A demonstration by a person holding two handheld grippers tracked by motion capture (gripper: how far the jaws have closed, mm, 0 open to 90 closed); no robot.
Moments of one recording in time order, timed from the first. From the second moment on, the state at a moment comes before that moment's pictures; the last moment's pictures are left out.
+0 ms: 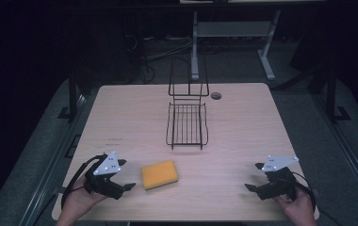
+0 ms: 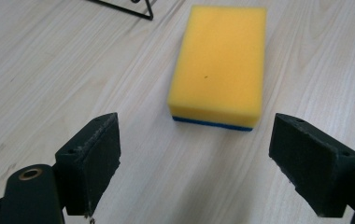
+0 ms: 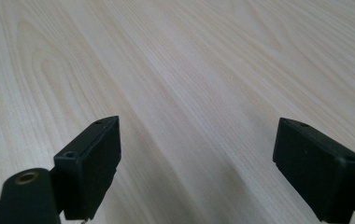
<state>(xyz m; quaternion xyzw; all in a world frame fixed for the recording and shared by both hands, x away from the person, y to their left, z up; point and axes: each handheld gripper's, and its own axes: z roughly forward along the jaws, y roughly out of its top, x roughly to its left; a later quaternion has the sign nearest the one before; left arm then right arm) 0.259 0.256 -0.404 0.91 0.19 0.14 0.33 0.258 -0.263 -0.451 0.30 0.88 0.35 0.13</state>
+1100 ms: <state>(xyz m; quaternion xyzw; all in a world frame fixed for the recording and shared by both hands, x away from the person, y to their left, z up) 0.277 0.217 -0.402 0.93 0.15 0.11 0.30 0.257 -0.261 -0.450 0.29 0.88 0.35 0.12</state>
